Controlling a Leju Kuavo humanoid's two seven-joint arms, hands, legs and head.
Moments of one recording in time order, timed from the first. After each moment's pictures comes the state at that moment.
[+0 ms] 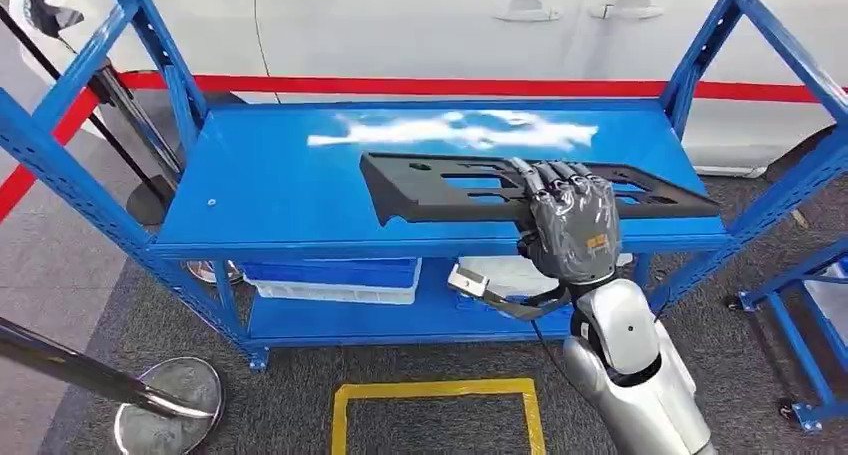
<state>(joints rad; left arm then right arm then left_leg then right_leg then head) -0.02 -0.08 0.49 -0.19 -1.14 -0.18 0.16 -0.23 -0.21 0.51 -1.67 1.29 -0.40 -0.04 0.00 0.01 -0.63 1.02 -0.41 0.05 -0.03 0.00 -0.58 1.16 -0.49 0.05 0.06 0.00</state>
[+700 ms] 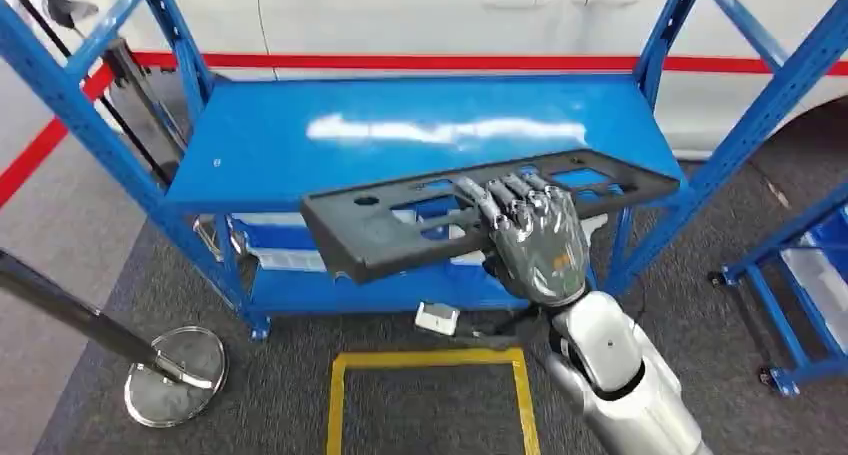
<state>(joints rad) -0.03 -0.08 0.49 -0.18 -1.17 -0.18 0.15 -0.26 -0.24 0.67 -1.73 1.25 -0.38 -0.06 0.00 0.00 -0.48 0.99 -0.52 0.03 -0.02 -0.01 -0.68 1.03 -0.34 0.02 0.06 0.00</state>
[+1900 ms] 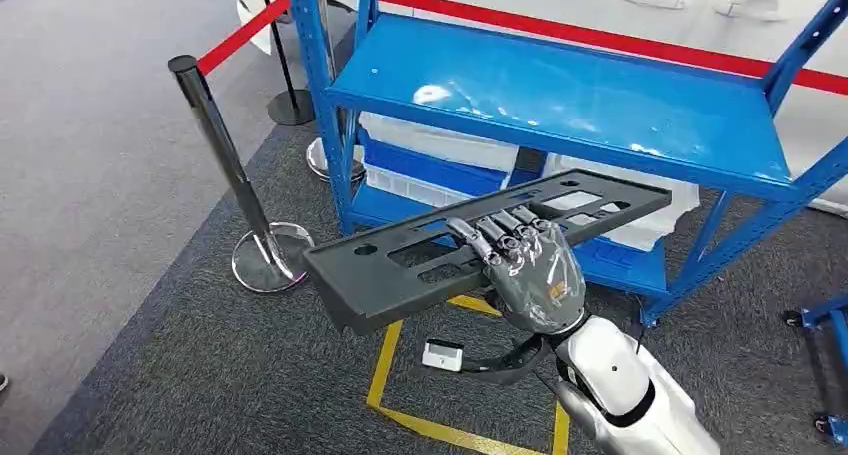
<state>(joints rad) -0.03 -0.09 0.47 -0.18 -1.22 -0.19 0.16 -0.19 -0.34 0.72 -1.76 1.24 -0.39 -0.06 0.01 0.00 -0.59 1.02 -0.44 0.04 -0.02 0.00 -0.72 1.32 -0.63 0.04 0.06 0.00</state>
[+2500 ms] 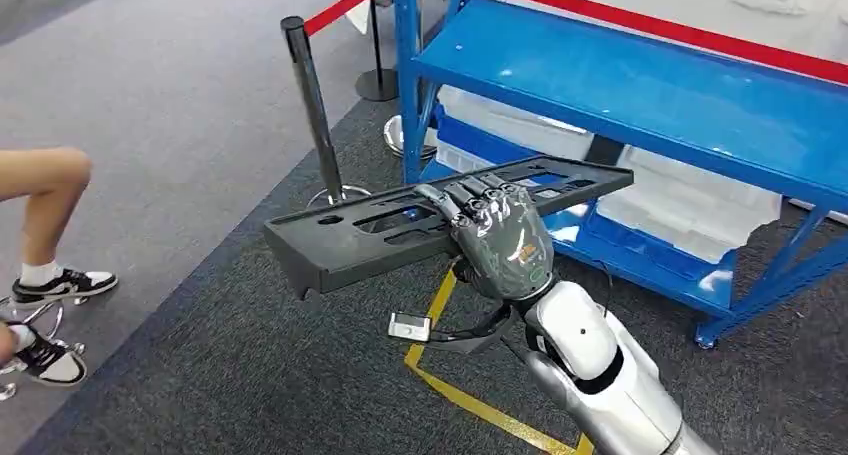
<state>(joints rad) -0.03 -0.09 0.49 -0.18 -1.17 -0.18 0.17 -0.34 -0.22 0.78 -1.70 1.20 -0.30 -0.03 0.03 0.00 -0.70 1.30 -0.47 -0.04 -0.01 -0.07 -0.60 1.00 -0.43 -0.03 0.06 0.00</state>
